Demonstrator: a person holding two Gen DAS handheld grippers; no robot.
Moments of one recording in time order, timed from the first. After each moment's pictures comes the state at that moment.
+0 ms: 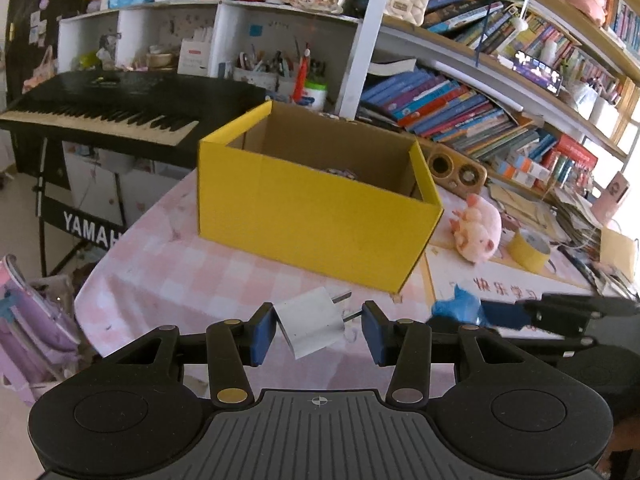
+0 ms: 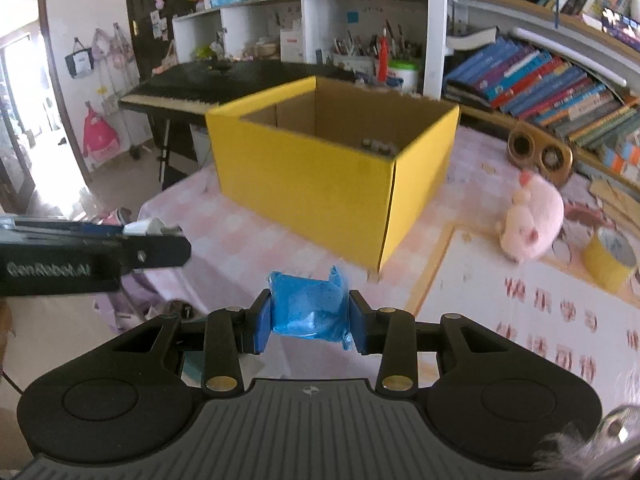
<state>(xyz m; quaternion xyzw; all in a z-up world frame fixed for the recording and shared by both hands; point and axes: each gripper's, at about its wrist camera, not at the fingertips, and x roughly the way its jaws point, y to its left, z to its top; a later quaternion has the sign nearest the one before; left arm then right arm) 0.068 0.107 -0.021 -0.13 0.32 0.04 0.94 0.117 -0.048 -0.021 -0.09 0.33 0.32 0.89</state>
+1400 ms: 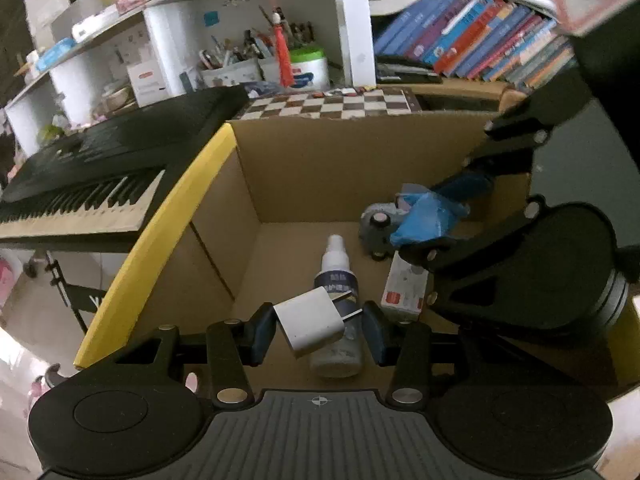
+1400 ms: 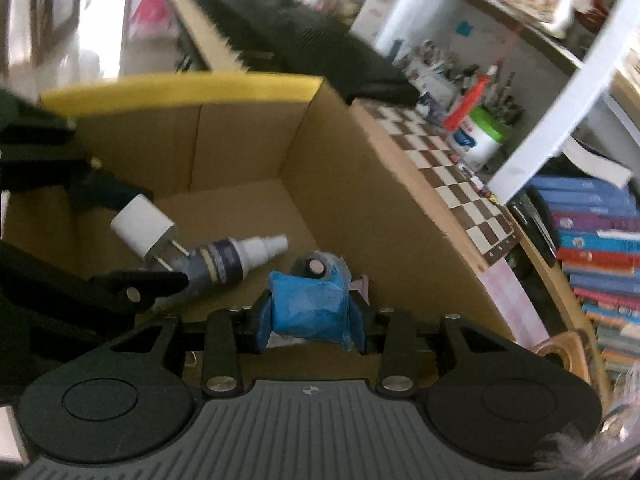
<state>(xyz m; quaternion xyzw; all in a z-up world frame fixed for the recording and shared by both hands) 0.276 0.117 -0.047 0.05 0.40 0.07 0.91 0.350 0.071 -0.038 -0.36 0.30 0.39 0.80</state>
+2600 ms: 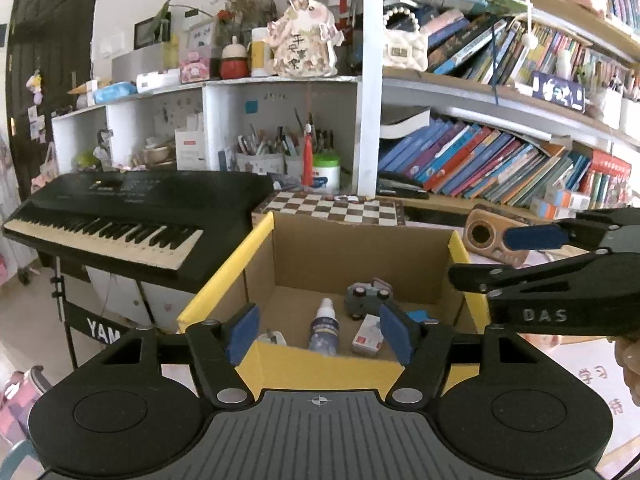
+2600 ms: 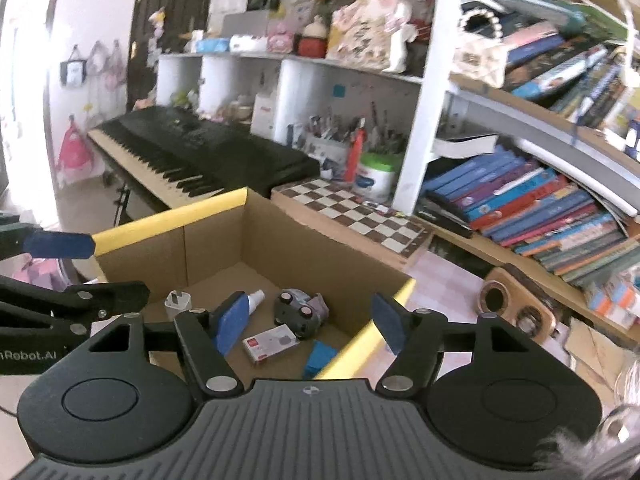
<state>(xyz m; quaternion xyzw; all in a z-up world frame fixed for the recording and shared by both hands) 0.168 0.114 0.017 -0.03 0.25 0.08 0.97 0.264 -0.020 0.031 -0.15 0.22 0.30 0.92</state>
